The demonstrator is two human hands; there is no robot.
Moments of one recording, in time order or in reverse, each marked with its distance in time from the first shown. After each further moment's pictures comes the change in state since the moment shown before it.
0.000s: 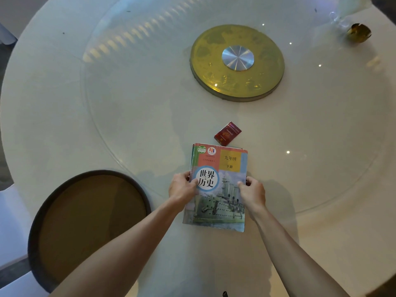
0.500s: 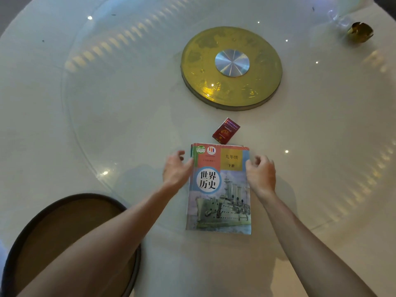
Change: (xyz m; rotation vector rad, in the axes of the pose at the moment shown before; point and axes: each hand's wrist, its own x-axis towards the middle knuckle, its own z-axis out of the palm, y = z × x) left_hand 0.077 0.080 -0.012 0.041 0.113 0.118; right_hand 0.081 -0.073 -0.030 -0.129 0.198 -0.142
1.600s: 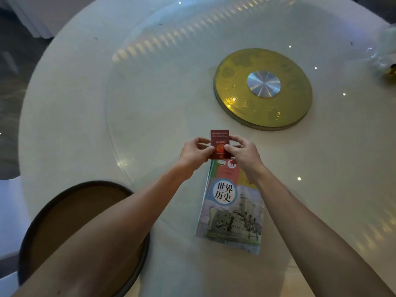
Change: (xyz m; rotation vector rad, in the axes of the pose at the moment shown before) left_hand 0.027 0.031 -0.044 -0.495 -0.098 0.012; right_hand 0.000 -0.134 0.029 0.372 -0.523 -0.154
